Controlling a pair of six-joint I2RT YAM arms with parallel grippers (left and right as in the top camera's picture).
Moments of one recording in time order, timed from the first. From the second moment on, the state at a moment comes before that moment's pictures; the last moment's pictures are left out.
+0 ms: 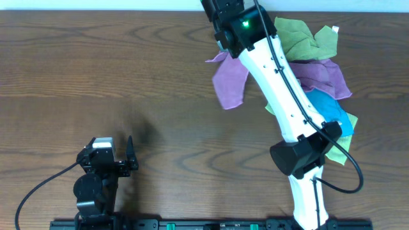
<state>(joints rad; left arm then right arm) 0.08 0.04 0.11 -0.37 0.05 0.01 0.54 2.22 2.51 -1.30 0.53 0.16</state>
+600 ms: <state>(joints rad) 0.08 0.04 0.11 -0.37 0.05 0.01 0.78 2.22 2.50 -1.37 -0.06 -0.16</state>
